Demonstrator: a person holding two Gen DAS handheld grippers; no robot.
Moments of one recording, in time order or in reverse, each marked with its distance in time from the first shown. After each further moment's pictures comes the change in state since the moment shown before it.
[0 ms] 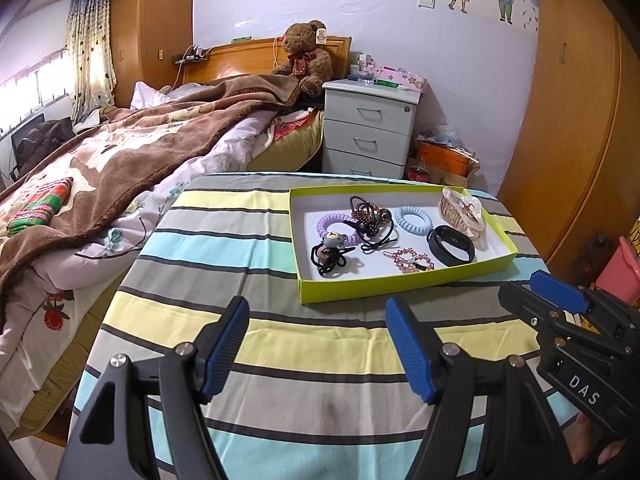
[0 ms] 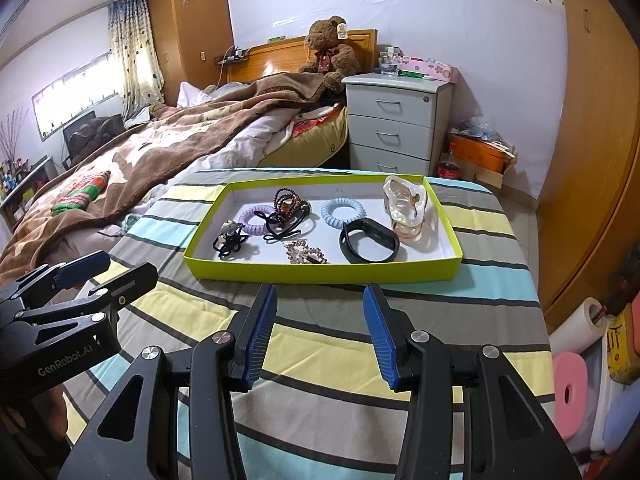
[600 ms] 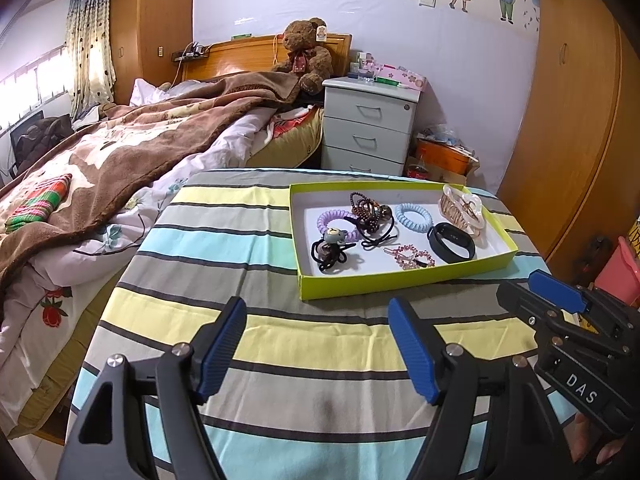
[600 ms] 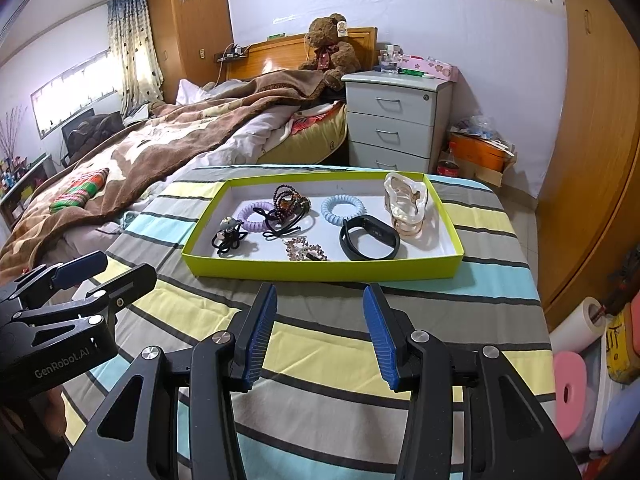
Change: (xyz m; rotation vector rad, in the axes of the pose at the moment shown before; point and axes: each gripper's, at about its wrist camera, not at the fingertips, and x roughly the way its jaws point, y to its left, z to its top) left arm 0.001 0.001 0.000 -0.003 0.011 -0.003; right arm 0.001 0.000 -0.001 -0.001 0.004 -0.006
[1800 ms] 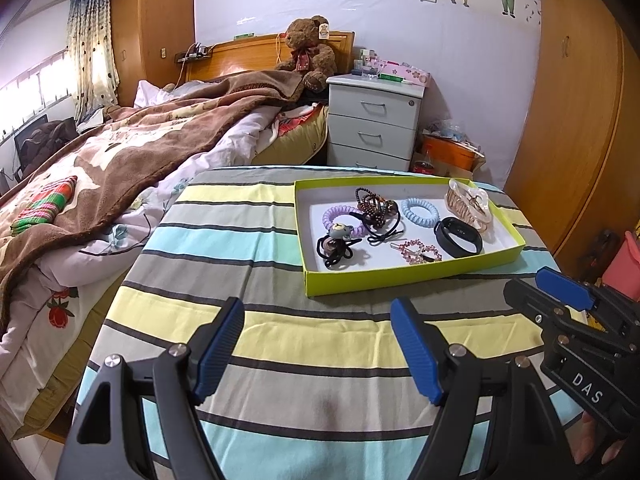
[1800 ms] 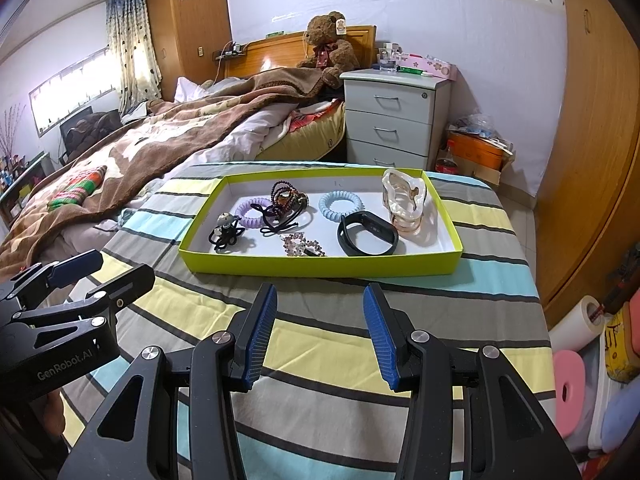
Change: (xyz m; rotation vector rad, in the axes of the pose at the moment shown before) left arm 0.004 -0.004 -0.003 0.014 0.005 0.031; right arm 0.004 -0.003 -0.005 -0.003 0.007 -0.008
